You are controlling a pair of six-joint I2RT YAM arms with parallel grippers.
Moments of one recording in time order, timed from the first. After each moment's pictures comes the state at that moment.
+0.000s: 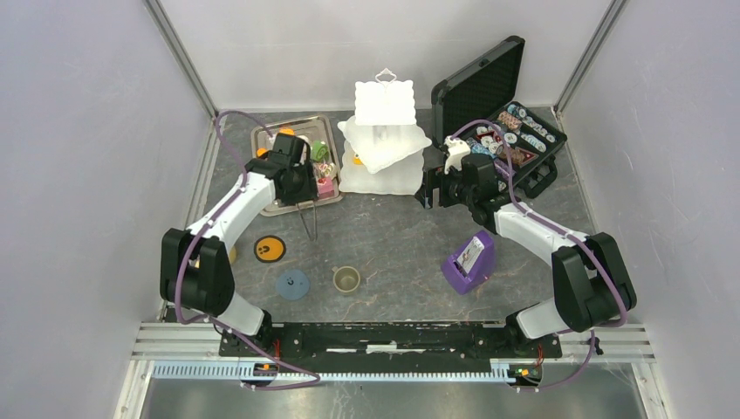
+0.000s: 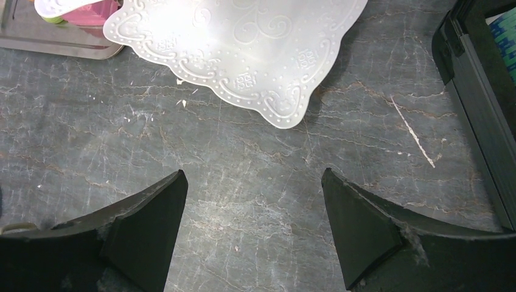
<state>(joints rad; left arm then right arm) -0.28 1.54 1.21 -0.68 -0.11 -0.43 0.38 1.46 0.83 0.08 -0.21 0.17</state>
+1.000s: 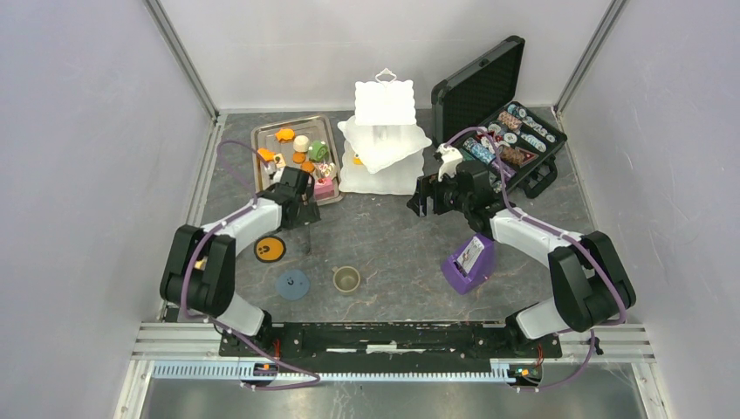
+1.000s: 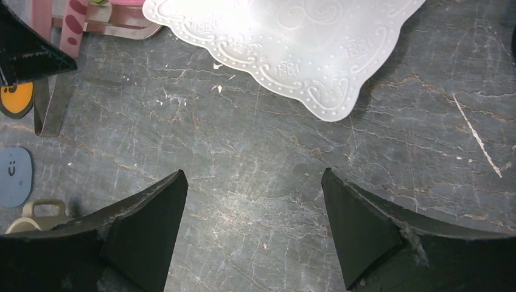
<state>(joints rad) -0.28 1.56 0.88 -0.42 -0.32 -0.53 0.41 1.47 0.77 0.16 -0.28 0.20</state>
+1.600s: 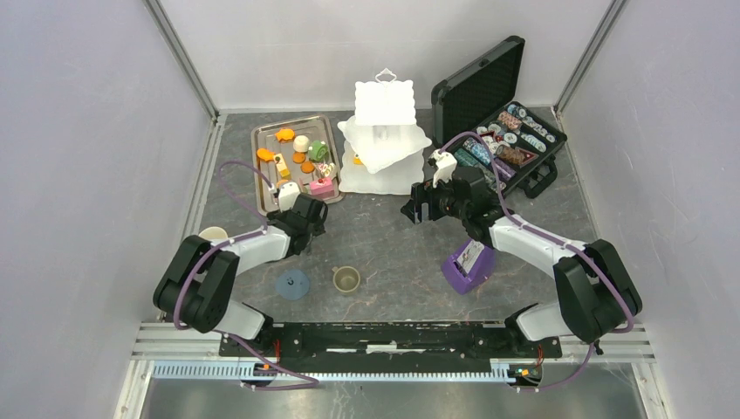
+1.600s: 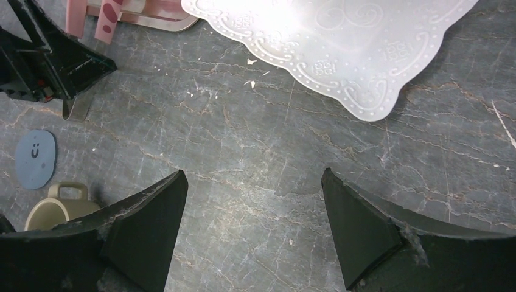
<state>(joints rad) -0.45 1.45 0.60 -0.12 -0.57 -0.68 0.48 1.41 0.73 0.18 -0.28 0.20</state>
